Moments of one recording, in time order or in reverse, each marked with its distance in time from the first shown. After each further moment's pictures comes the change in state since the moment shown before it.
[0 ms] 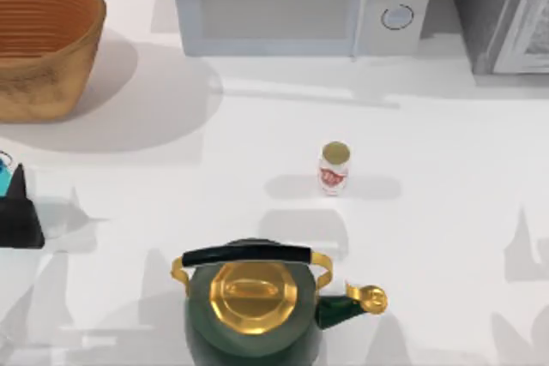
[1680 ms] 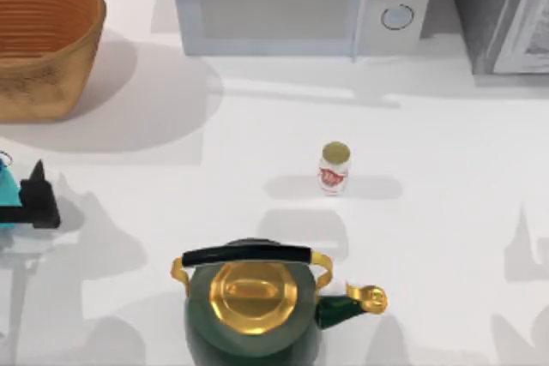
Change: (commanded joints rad) left arm 0.026 0.899 0.223 0.567 0.037 -0.006; right arm 0.000 0.000 0.000 0.000 0.000 0.000
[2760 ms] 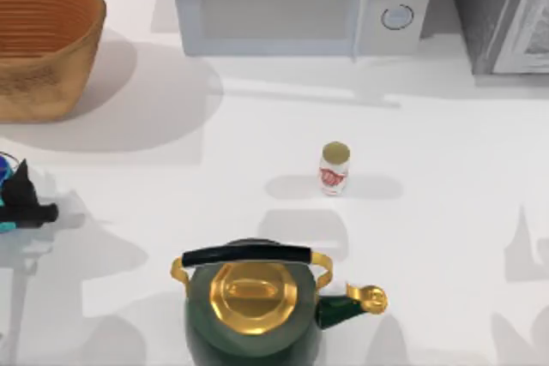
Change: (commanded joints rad) left arm -0.001 0.003 0.003 0.000 -0.001 0.000; right arm 0.000 0.000 0.000 0.000 0.000 0.000
